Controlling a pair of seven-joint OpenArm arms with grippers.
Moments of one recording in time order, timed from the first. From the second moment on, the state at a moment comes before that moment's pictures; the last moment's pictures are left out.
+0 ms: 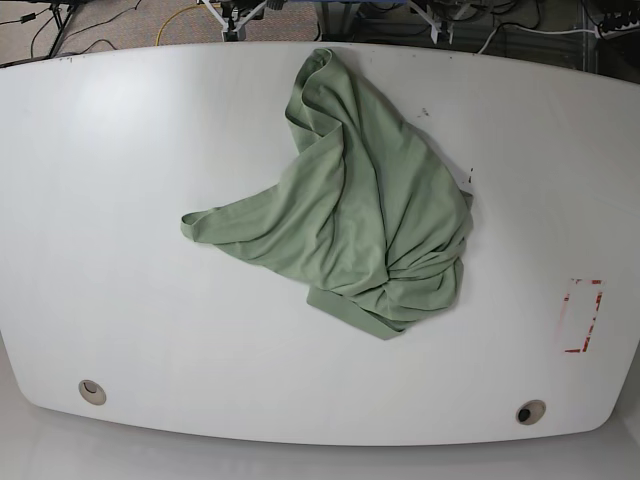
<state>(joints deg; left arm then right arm) 10.7 -2.5 -7.5 13.9 1.6 -7.3 -3.9 -17.8 0.7 14.0 27.0 -7.5 16.3 3.9</state>
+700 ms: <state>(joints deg) 23.7 -3.3 -7.5 29.3 1.6 -5.4 -15.7 -30.8 0.4 14.0 43.7 -8.1 16.5 4.2</state>
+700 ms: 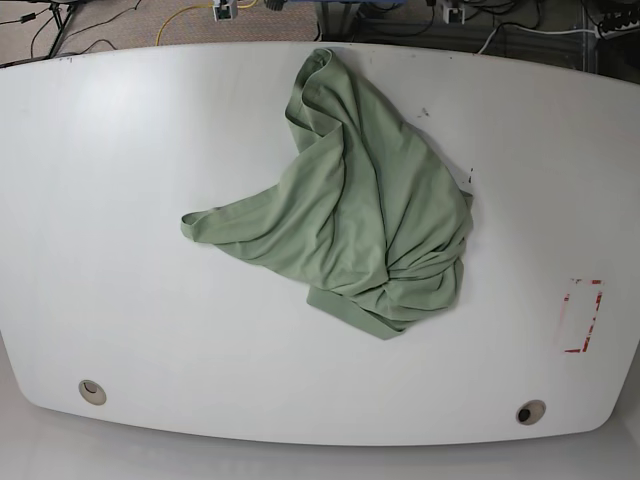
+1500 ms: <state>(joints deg) 47.1 -3.5 -13.8 63.0 1.6 -5.5 -15.7 -51.0 -2.1 12.2 71.2 -7.3 16.8 3.8</state>
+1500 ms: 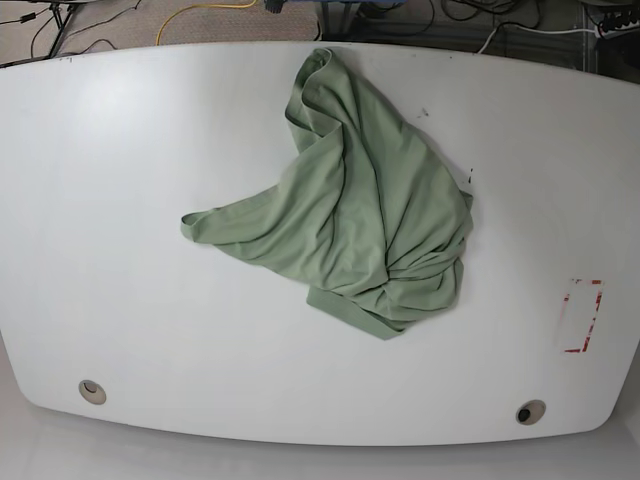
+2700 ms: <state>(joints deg) 70.3 -6.0 -16.1 105.4 -10.6 -6.3 -15.1 -69.9 -3.0 10.6 109.7 -7.4 16.8 -0.8</state>
